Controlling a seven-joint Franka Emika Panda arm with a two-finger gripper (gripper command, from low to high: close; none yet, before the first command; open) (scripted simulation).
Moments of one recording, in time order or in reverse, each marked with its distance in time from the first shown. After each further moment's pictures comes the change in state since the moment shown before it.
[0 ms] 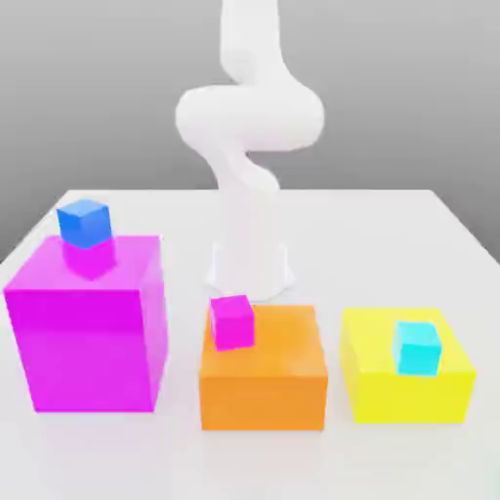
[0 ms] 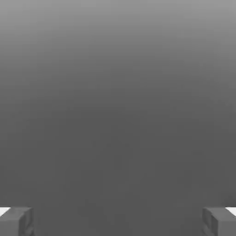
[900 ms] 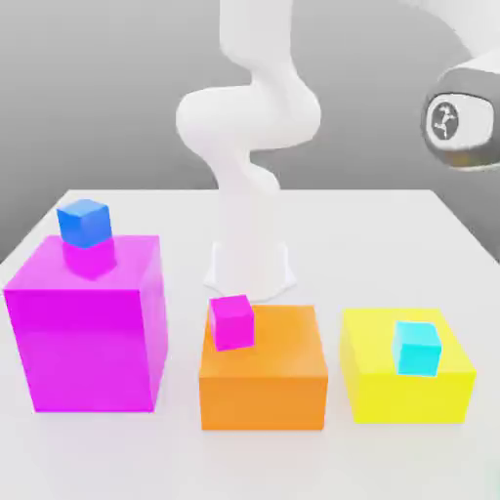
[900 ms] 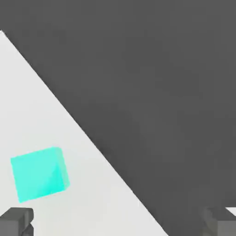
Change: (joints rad) arm 0.313 0.990 0.174 0.152 -0.105 0.201 -0.355
